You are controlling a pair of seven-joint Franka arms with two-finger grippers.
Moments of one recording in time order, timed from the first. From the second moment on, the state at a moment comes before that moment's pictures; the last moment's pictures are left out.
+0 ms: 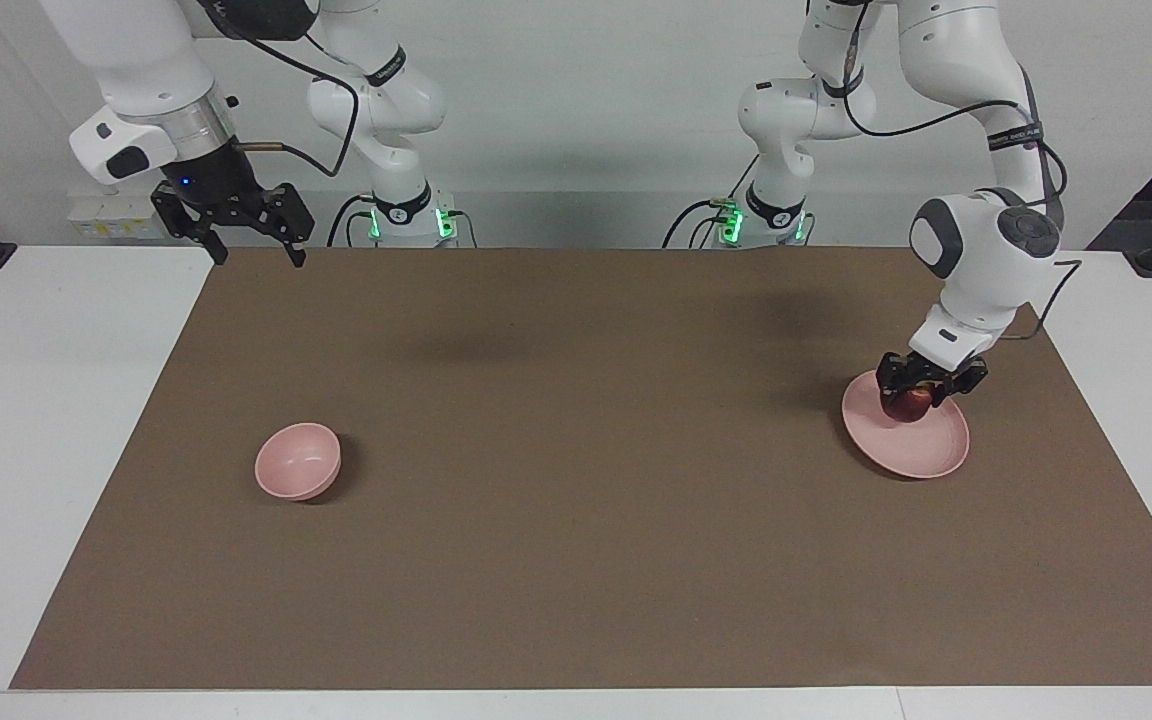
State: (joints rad) left arm -0.06 0.09 0.13 -2.16 0.00 2.31 0.23; right arm -0.02 0.00 0.00 -1.52 0.01 1.52 0.05
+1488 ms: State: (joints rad) left arm -0.06 0.05 -0.22 -2.08 -1.09 2.24 0.17; right arm -0.01 0.00 0.00 -1.52 0.01 1.52 0.05
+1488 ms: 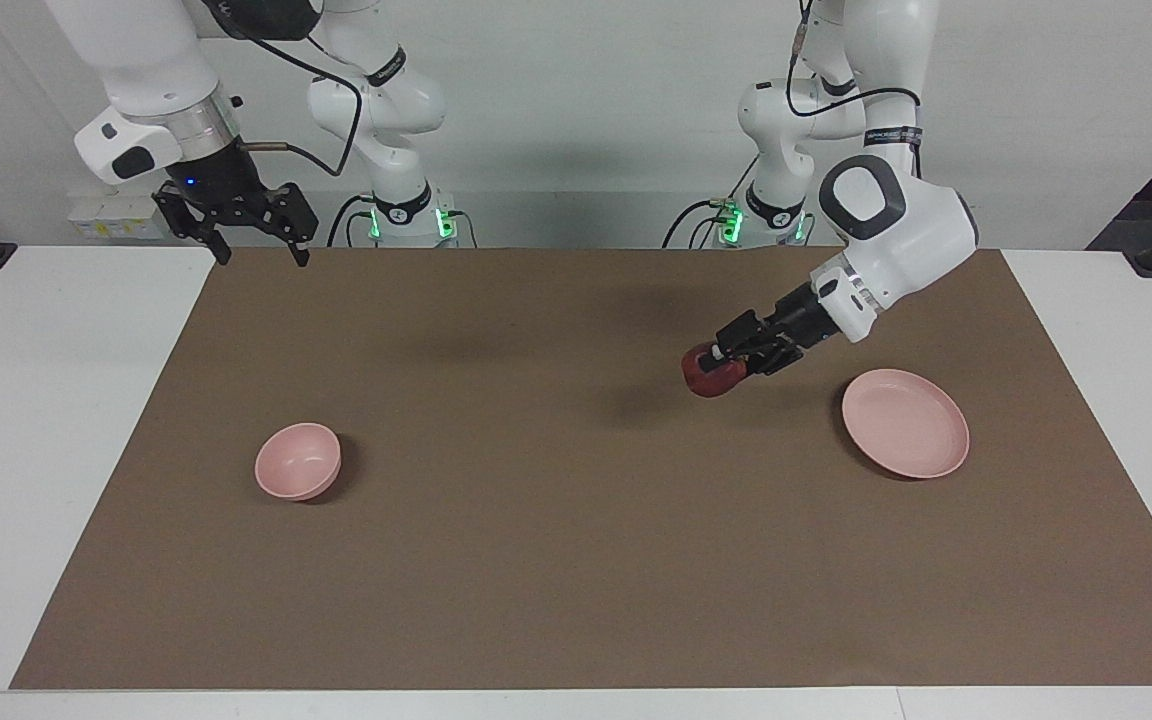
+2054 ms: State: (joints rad) left arm -0.06 0.03 -0.39 -2.08 -1.51 2.40 0.28; right arm 0.01 -0.02 0.00 -1.58 0.01 1.54 0.05
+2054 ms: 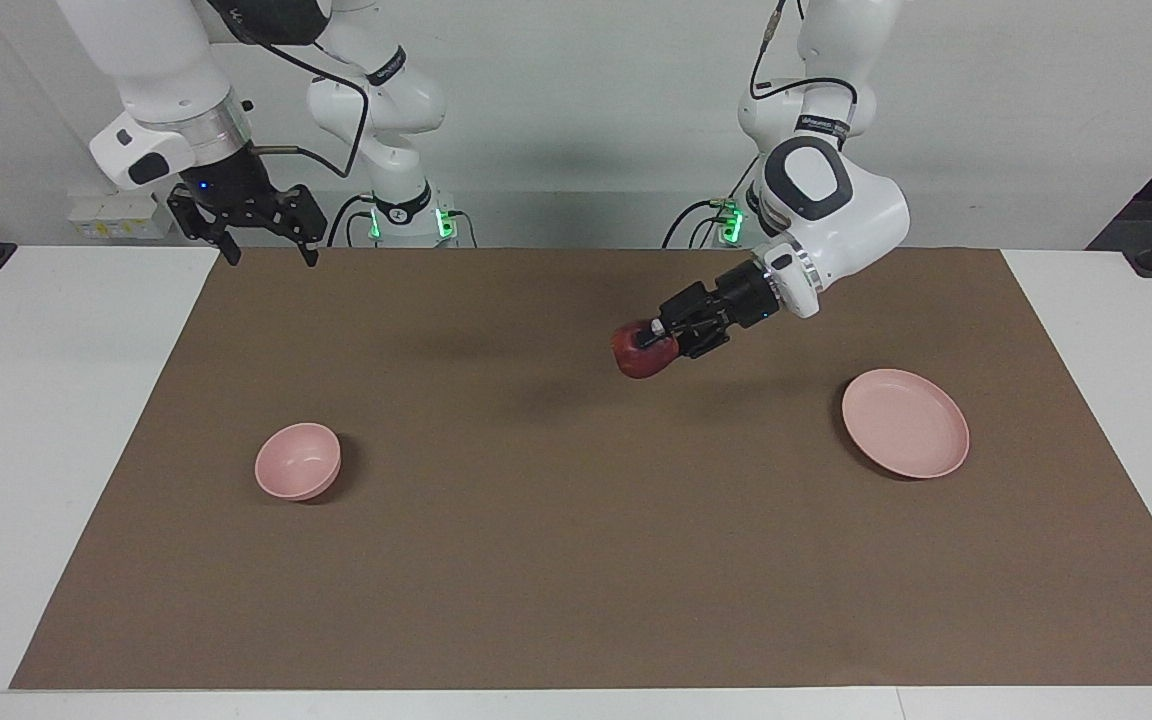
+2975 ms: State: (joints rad) left arm -0.06 0.03 -0.45 -2.08 -1.54 2.45 0.30; right arm 0.09 0.15 0.01 -1.73 0.59 1.70 0.77
